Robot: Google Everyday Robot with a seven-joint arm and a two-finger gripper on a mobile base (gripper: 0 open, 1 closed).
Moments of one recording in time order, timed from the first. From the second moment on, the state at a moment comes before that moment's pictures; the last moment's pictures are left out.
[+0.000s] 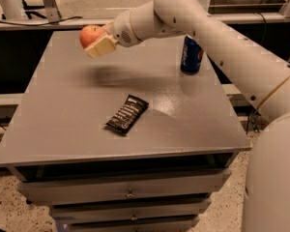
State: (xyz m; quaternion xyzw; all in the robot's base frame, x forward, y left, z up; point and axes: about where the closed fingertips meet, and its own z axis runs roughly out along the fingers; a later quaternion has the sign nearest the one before) arm 0.709 0.134 0.921 -0.54 0.65 0.27 0.46
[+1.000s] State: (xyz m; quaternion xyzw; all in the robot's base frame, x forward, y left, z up) arm 0.666 0.138 0.921 -0.58 0.63 0.29 0.42
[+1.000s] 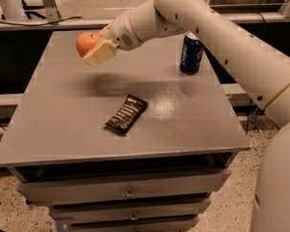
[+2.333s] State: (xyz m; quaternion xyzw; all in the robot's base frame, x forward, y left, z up) arm 0.618 -0.014 0.880 -0.57 0.72 0.17 0.36
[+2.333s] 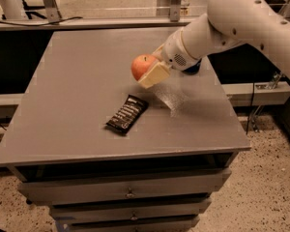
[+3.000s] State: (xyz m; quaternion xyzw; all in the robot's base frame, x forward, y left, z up) arm 0.602 -0.052 0.856 -0.56 0.74 0.16 0.34
